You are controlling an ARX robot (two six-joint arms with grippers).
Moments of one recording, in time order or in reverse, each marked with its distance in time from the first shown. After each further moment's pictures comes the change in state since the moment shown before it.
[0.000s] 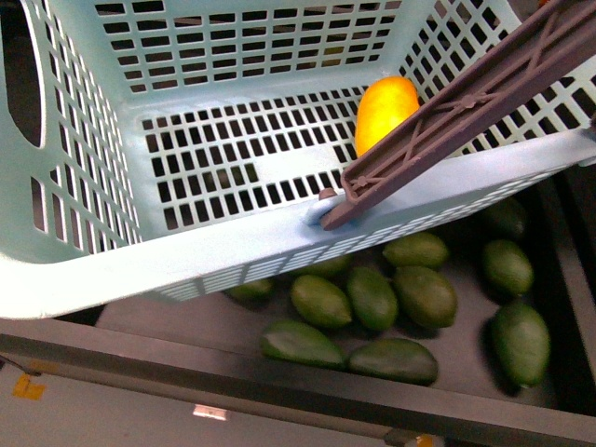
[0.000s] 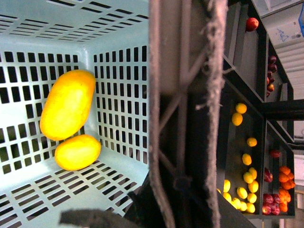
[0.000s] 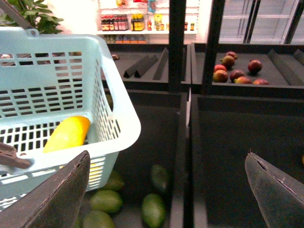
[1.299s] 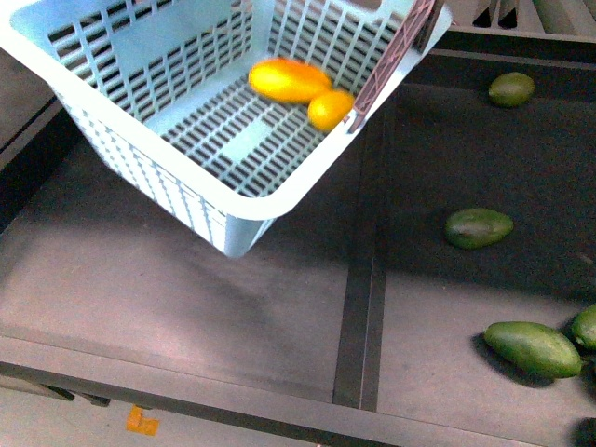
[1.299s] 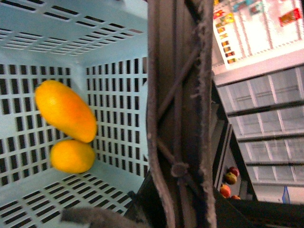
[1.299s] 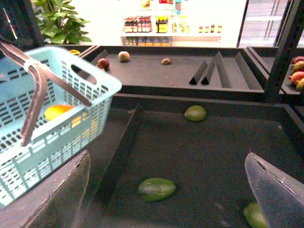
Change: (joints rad) left arm 0.133 0.410 0.136 0.437 -0.438 -0.265; right arm -0.002 0.000 0.000 -0.001 -0.004 0.000
